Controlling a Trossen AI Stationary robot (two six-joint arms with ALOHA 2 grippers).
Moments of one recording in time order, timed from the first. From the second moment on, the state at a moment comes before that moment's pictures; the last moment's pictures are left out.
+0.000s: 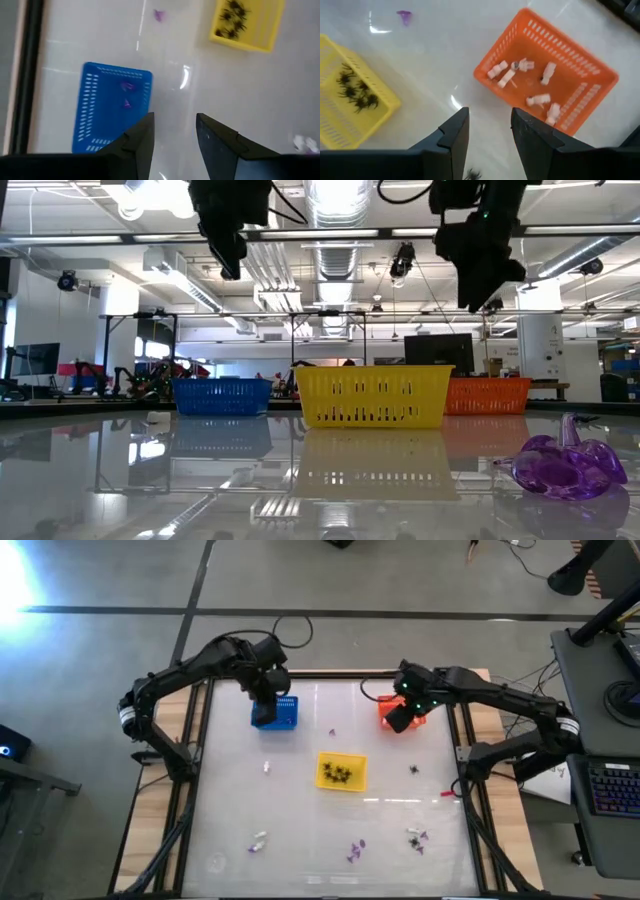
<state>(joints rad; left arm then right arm) 0.48 1.59 1.68 -1.35 0.17 0.30 -0.46 1.28 1.17 -1.09 0.02 0.41</state>
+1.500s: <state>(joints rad) 0.15 1.26 1.67 -1.41 0.16 0.16 0.58 1.42 0.98 -0.93 -0.01 1.79</state>
